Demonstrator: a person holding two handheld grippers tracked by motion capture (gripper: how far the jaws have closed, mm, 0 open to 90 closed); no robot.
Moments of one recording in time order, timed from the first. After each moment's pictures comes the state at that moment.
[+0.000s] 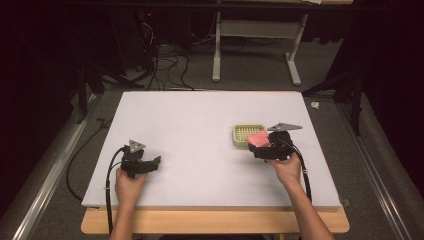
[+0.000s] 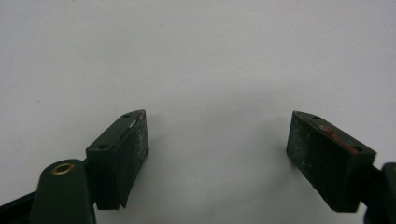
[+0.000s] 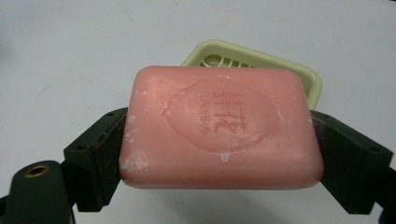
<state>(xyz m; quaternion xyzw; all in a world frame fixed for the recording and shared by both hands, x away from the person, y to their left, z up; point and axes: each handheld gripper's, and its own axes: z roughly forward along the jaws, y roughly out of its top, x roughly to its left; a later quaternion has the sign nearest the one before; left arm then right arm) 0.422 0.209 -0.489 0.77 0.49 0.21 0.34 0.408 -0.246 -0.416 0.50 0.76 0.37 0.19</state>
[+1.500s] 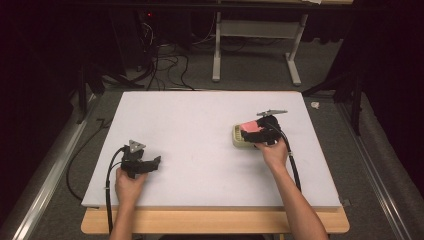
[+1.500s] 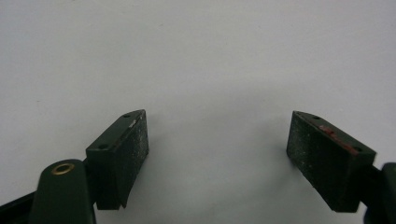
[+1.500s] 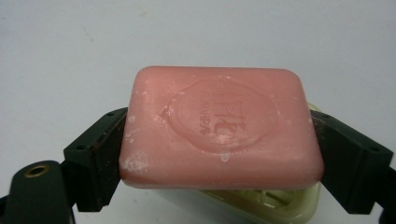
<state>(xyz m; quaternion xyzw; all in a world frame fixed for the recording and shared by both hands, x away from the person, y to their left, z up) 0.422 0.209 -0.489 0.77 0.49 0.21 0.34 0.467 -0.226 -0.424 0.55 0.74 0.34 0.19</state>
